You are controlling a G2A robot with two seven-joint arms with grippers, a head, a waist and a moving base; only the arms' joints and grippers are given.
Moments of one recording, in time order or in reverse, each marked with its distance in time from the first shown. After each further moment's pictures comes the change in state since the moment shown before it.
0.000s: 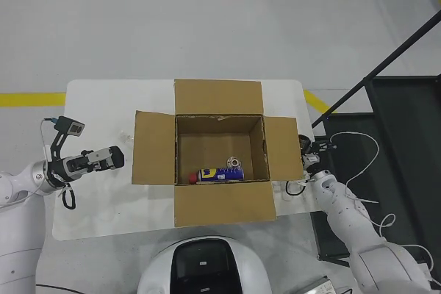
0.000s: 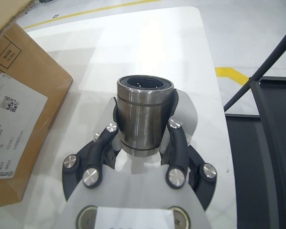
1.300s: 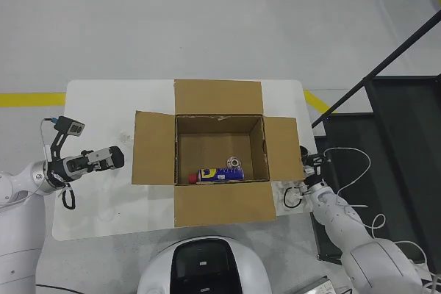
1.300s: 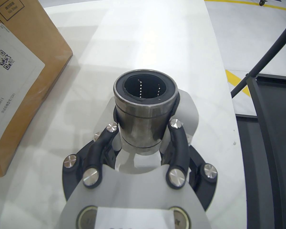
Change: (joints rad) left arm 0.000 0.000 0.000 0.000 0.000 0.000 0.000; right arm 0.022 -0.038 -0.088 0.184 -0.105 0.018 -0.225
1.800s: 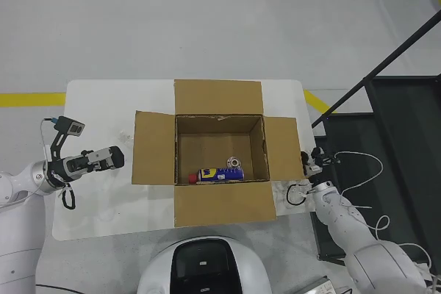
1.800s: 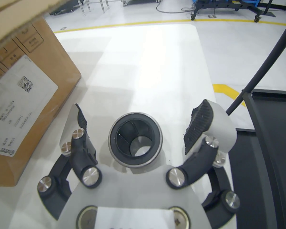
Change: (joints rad) left arm 0.000 0.000 0.000 0.000 0.000 0.000 0.000; right arm -0.020 0.031 0.028 -0.044 0.000 -0.028 -0.155
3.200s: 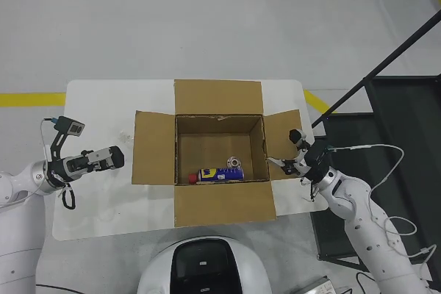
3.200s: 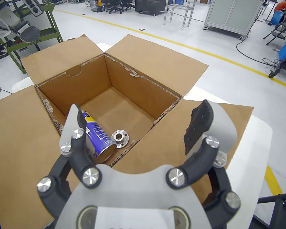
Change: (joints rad) left arm 0.000 0.000 0.000 0.000 0.000 0.000 0.000; right arm -0.516 0.171 0.290 -1.261 -0.030 -0.150 0.623
